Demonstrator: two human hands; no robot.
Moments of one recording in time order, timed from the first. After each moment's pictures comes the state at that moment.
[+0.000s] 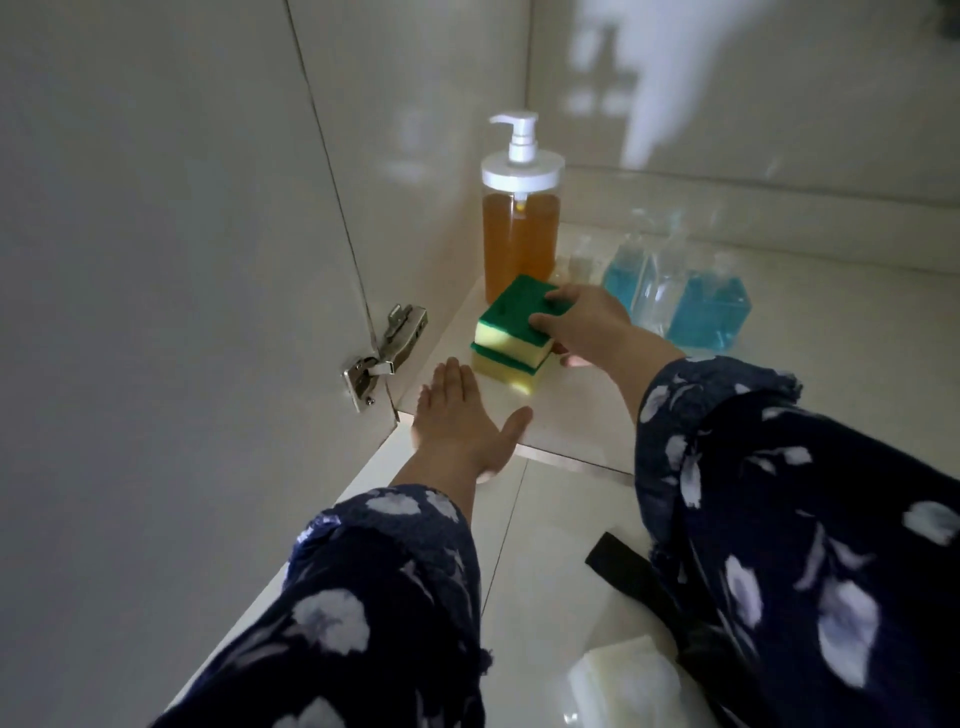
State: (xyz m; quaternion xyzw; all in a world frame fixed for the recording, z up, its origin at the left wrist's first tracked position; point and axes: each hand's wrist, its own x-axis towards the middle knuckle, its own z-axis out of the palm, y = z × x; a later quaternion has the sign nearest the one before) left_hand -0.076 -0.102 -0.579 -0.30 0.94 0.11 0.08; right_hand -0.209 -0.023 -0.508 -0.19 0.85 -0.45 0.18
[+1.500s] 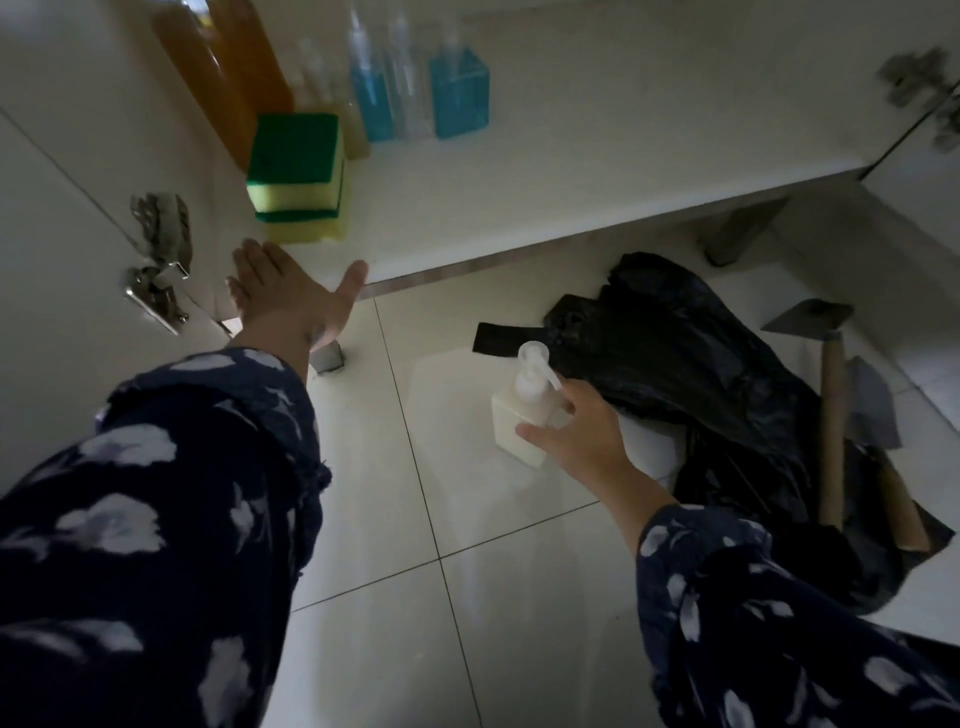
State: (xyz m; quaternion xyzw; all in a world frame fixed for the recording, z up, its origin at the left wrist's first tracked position) left_hand -0.071 -0.118 -0.580 -0.22 0.97 0.10 0.10; right_hand 0.035 0.154 -0.627 0.08 0.90 -0.41 0.12
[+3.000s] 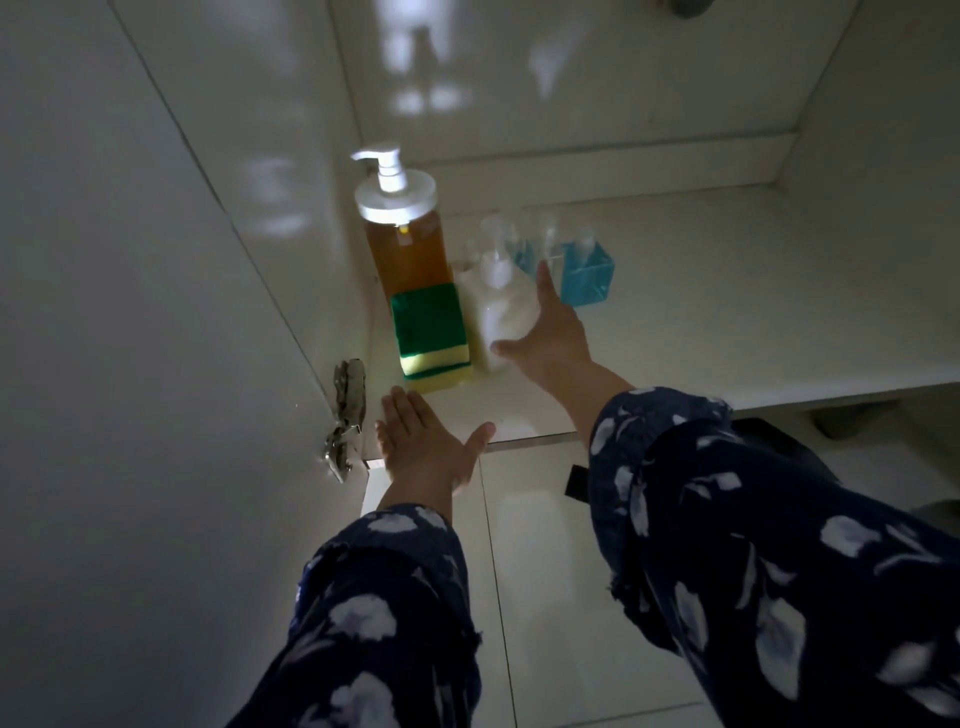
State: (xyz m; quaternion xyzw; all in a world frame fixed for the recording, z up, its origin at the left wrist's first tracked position) left_hand -0.072 -0.117 -0.565 -0.22 0.95 0.12 0.16; right_hand -0.157 0.003 -0.488 -0.03 0.91 -0.41 0.07
